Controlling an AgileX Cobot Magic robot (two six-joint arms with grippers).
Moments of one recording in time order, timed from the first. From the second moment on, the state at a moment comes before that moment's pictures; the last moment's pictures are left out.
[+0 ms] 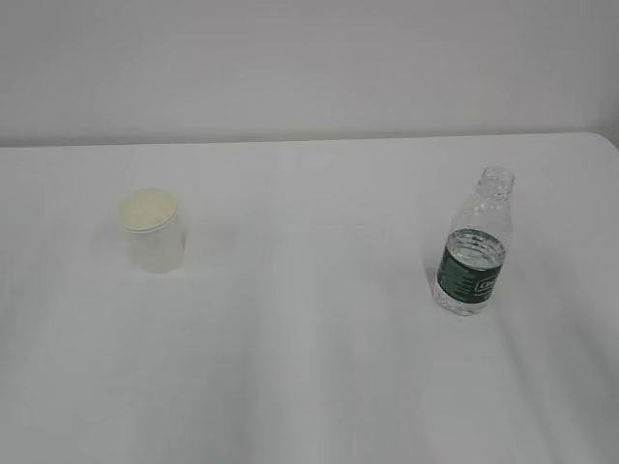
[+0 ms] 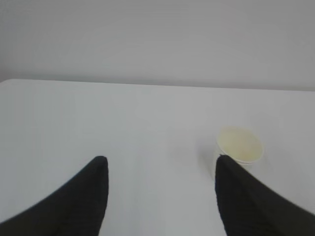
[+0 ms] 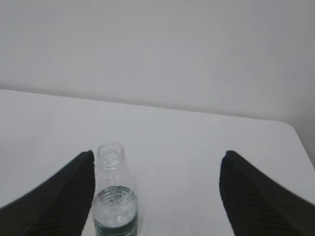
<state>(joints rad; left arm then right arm) 0.02 0.63 -0.39 -0.23 0.13 0.12 0.14 0.73 -0.40 -0.10 0.00 -0.03</state>
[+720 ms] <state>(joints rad) -0.01 0.81 -0.36 -0.32 -0.16 0.12 0.15 0.79 -0.28 -0.07 -0.24 0.03</state>
